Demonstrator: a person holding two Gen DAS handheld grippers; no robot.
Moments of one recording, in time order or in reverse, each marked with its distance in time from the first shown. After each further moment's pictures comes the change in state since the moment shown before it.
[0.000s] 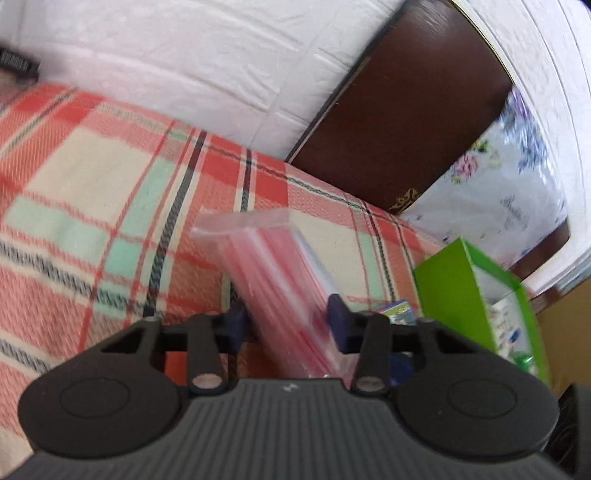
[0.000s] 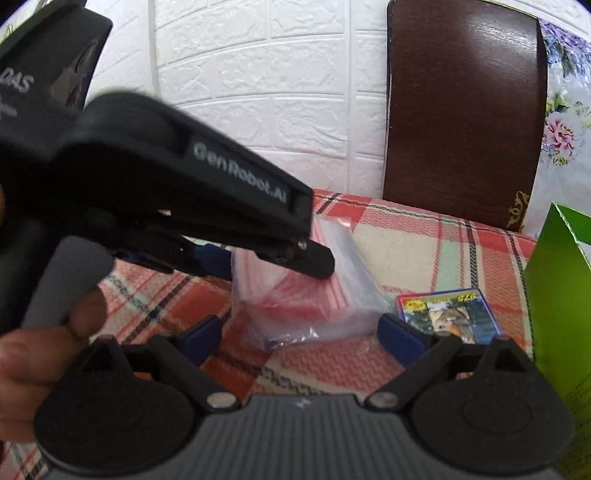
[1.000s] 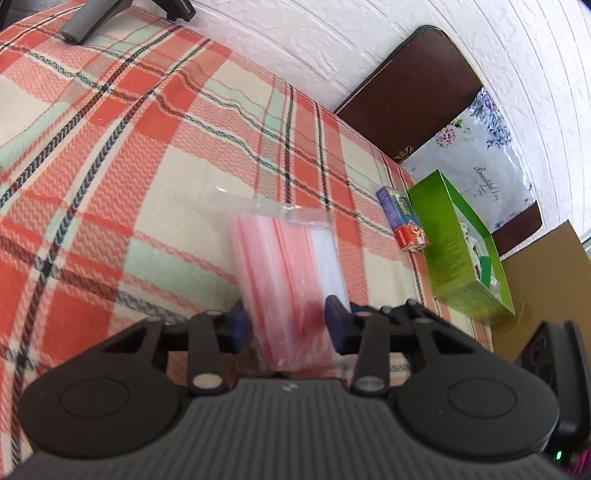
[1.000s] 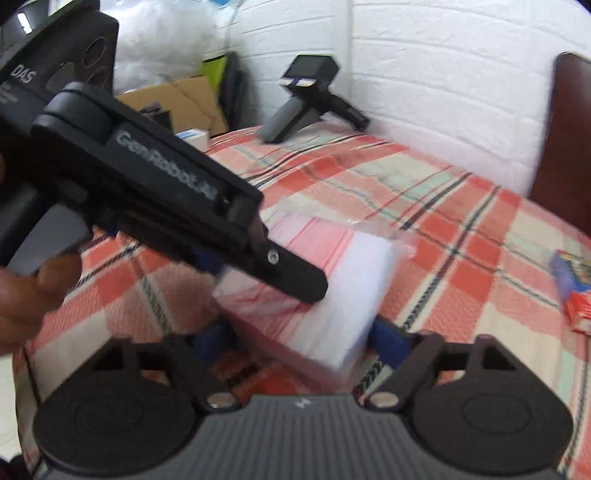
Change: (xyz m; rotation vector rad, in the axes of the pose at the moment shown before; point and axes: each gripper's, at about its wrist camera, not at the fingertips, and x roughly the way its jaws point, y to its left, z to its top) left arm -0.153 0.059 -0.117 -0.093 0.036 -0.008; right arm -0.096 0.131 -0.065 -0.241 0.070 0.269
